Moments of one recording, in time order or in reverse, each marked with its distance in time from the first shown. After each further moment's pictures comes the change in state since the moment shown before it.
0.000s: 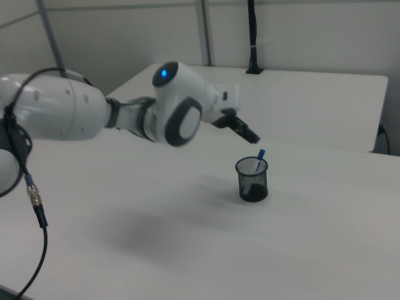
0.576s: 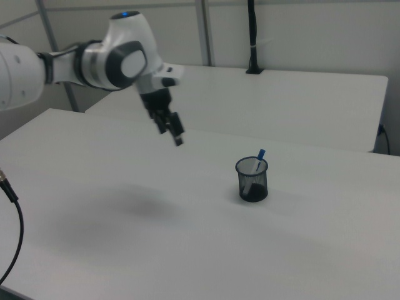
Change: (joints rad) arm 0.204 -0.201 0.025 0.058 0.001 -0.877 0.021
